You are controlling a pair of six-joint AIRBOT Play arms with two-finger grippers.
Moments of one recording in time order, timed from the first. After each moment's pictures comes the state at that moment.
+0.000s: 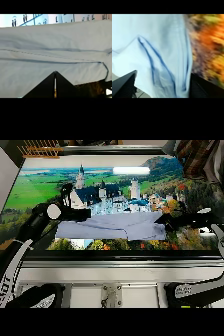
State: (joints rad) left arm -0.30 -1.22 1.02 1.25 -0.87 -1.74; right arm -0.36 -1.68 1.05 -0.73 1.20 1.09
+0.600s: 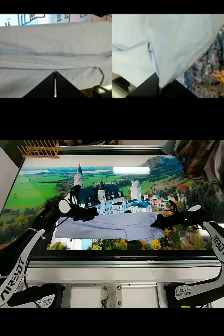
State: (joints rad) left arm -0.33 -1.40 1.10 1.16 -0.86 -1.74; right arm -0.27 -1.65 1.07 -0.77 1.20 1.12
